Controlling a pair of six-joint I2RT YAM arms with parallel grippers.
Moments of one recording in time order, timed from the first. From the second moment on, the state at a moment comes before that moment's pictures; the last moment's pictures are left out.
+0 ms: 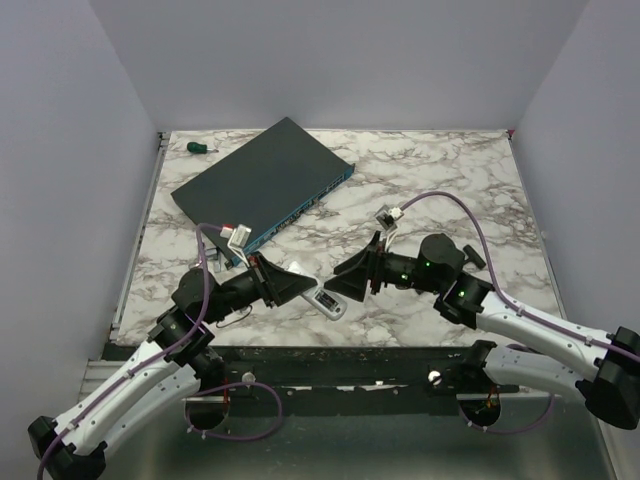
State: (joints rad) left arm -0.73 0.46 0.43 0.09 0.35 -1.01; right arm 0.88 0.99 0.62 0.31 -0.40 0.67
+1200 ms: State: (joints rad) left arm -0.73 0.47 0.43 0.08 0.35 -0.99; right arm 0.90 1.08 0.60 0.41 -0.56 0.72
